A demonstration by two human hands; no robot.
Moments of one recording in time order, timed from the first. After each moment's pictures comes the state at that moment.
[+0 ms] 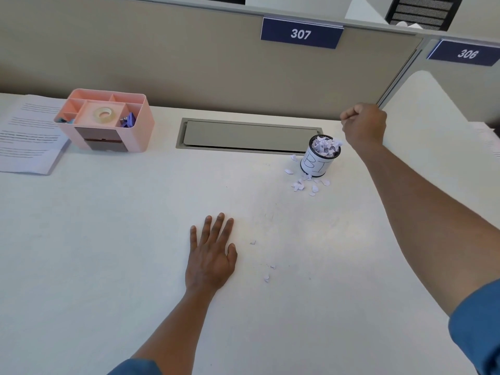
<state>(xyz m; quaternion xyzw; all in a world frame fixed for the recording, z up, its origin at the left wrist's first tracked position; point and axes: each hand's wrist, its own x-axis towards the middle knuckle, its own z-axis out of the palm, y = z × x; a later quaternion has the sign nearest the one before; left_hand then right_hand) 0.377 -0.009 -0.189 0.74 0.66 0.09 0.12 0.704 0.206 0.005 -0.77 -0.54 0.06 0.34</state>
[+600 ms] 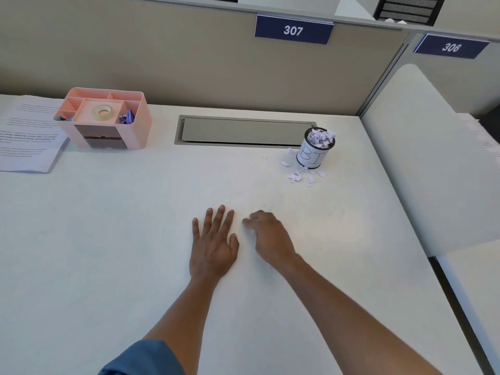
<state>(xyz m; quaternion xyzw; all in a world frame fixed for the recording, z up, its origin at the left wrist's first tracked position) 0.375 -0.009 -0.192 0.74 0.65 0.10 0.13 0.546 0.004 -0.152 -0.61 -0.77 0.18 0.12</state>
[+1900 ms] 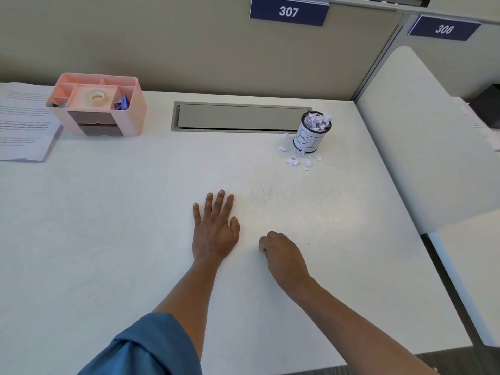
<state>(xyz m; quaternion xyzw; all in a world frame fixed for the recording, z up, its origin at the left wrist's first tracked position) 0.375 -0.010 -0.193 0.74 0.65 0.11 0.12 0.549 -0.084 -0.147 -0.66 -0.73 0.18 0.06</state>
